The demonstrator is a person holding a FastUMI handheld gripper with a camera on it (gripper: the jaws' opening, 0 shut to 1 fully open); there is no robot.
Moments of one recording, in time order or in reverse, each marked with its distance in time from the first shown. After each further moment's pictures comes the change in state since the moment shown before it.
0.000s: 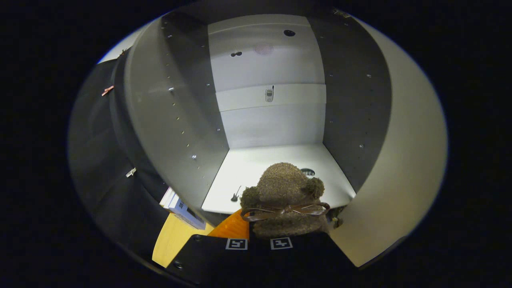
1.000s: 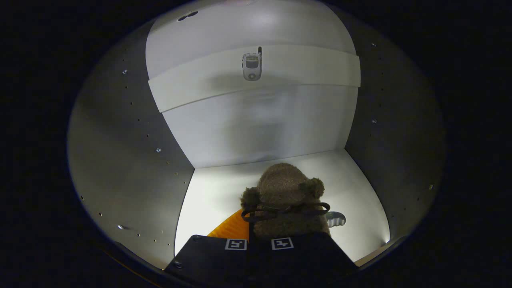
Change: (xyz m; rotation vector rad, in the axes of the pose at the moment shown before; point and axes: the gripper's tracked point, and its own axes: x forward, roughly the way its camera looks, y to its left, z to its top) arm 0.185 -0.021 0.022 0.074 0.128 -0.096
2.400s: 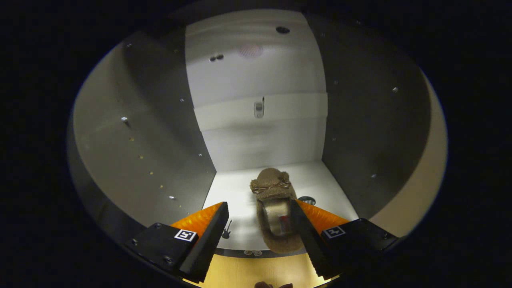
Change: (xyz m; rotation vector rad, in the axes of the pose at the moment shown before) arm -0.172 -0.001 0.008 -0.056 -0.255 0.047
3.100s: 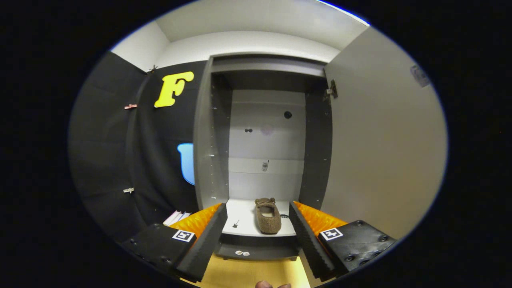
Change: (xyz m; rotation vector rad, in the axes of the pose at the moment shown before) arm -0.247 0.018 0.001 -0.181 -0.393 0.030
